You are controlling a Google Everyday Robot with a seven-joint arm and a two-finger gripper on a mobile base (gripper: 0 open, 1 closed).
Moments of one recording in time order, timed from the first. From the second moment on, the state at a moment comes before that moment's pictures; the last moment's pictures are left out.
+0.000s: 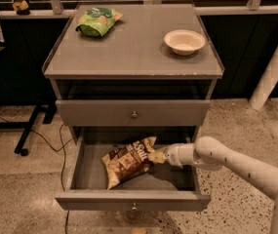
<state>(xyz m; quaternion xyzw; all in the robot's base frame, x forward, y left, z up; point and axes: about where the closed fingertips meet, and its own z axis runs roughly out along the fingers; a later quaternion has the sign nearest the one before) 0.637 -0.095 0.430 -0.25 0.85 0.33 0.32</state>
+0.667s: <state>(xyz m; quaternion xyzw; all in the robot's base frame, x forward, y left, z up) 0.611 -0.105 0.486 -0.23 0.85 0.32 0.35</state>
